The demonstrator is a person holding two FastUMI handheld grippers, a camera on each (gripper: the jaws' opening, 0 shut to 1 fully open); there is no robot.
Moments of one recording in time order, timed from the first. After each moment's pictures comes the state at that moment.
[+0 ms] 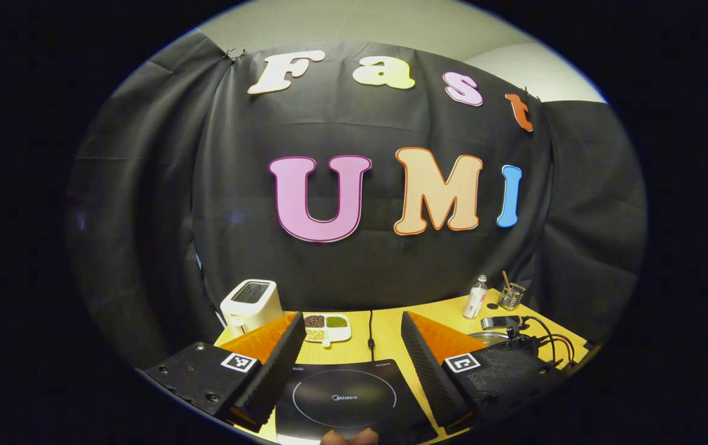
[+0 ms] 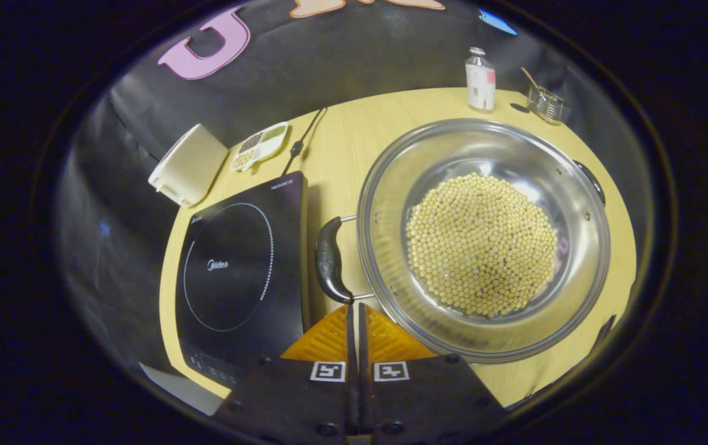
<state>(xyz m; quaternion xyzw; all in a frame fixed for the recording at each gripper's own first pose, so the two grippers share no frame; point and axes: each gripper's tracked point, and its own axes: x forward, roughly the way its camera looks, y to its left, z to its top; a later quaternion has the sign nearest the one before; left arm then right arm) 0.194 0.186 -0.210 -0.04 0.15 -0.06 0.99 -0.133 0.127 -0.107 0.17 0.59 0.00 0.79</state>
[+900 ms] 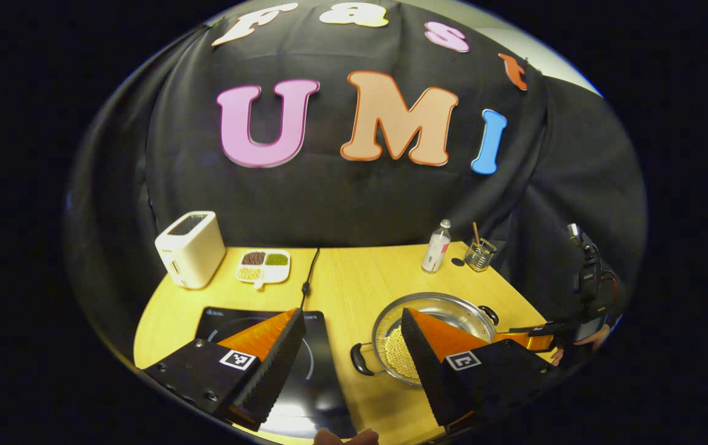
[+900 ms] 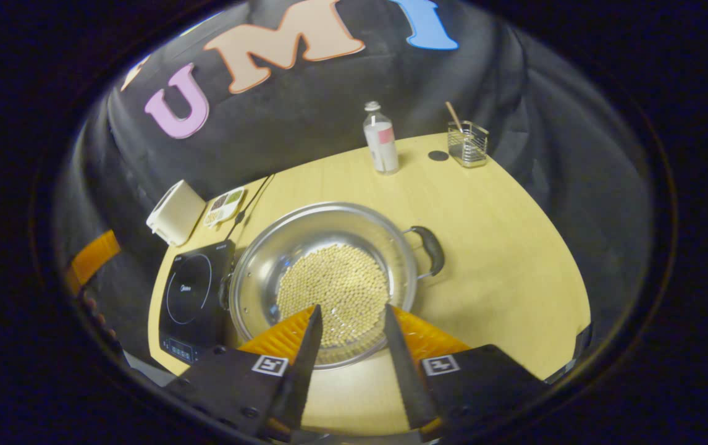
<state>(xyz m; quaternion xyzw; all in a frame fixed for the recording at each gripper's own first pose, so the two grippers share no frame) 0.188 0.037 -0.321 -0.10 0.33 -0.09 0.94 -0.120 -0.129 -0.056 0.16 0.51 -0.04 0.84</state>
